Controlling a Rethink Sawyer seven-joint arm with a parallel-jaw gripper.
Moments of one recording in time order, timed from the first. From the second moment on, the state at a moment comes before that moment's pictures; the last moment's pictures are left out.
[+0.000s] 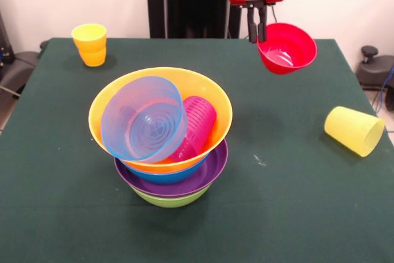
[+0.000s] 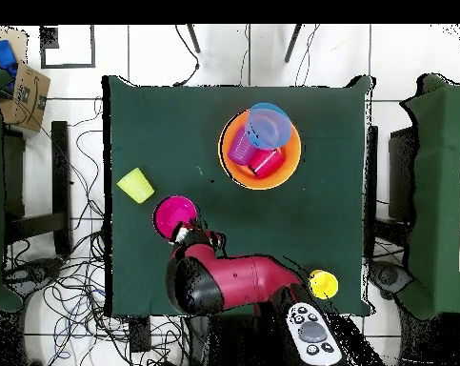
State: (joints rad) arm -0.41 -0.89 0.29 2.20 -0.31 -0.04 2.28
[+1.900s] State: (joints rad) arm -1.08 -1.03 0.78 2.11 -0.26 0.43 2.21
